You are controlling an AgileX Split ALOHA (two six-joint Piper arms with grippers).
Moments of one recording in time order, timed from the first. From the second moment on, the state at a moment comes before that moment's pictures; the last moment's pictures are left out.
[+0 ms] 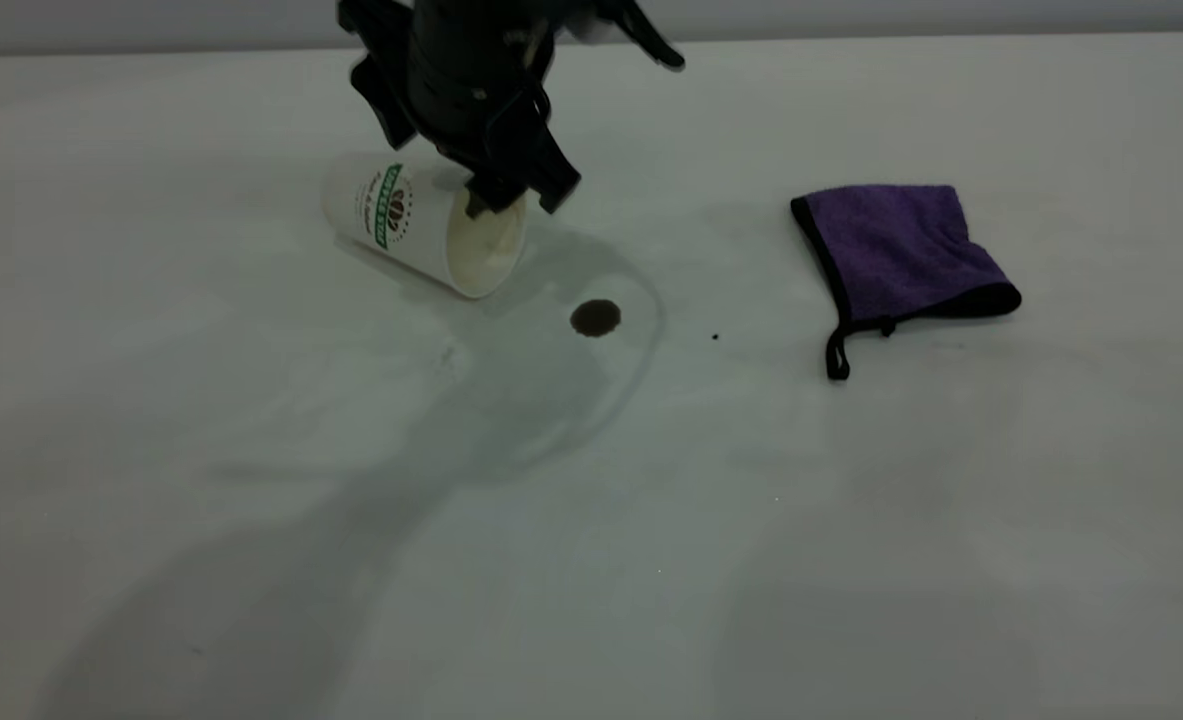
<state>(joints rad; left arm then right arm) -0.65 2.43 -1.64 0.76 0.70 -0.54 -0.02 -0.02 -0.47 0.06 1.14 -0.10</state>
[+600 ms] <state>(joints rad) -0.65 2.54 -1.69 1.14 0.79 -0.64 -0.02 -0.02 -0.47 0.06 1.14 -0.10</state>
